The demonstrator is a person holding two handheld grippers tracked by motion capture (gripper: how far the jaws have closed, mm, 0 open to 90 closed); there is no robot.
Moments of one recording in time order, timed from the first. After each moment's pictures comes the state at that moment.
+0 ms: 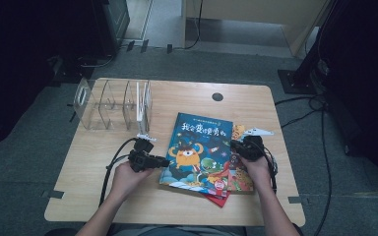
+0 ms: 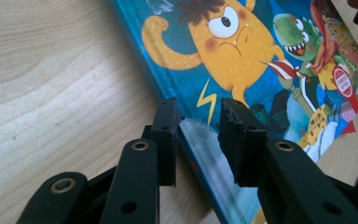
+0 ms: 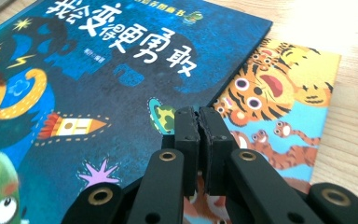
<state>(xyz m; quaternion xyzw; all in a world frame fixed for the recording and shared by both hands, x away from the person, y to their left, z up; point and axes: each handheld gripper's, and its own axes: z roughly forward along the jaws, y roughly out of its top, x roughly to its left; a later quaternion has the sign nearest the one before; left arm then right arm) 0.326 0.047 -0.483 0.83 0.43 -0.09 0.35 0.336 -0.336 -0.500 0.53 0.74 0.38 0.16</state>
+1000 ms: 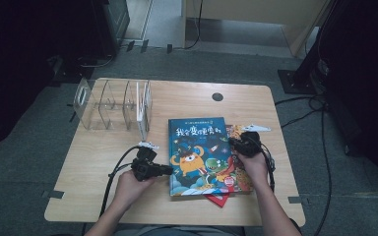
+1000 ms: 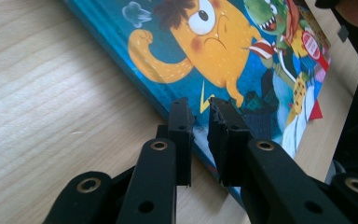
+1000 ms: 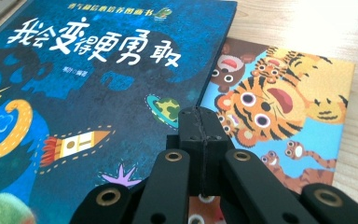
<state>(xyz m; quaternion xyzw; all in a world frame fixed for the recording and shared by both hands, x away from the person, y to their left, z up) 0.301 0.036 -0.486 0.83 0.41 -0.11 0.37 0.349 -0.328 -0.500 0.54 0.73 0.38 0.15</state>
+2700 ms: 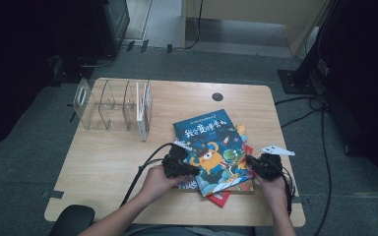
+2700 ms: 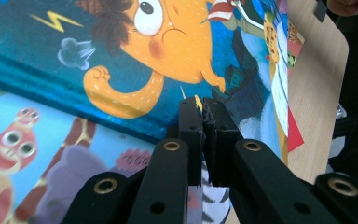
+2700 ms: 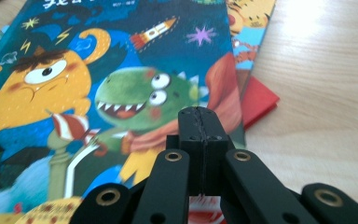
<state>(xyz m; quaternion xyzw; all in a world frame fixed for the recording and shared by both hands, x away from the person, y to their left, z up) 0.312 -0.052 -0.487 0.87 0.32 -0.12 0.35 0.265 -0.369 -0.493 0.56 0.72 0.38 0.17</state>
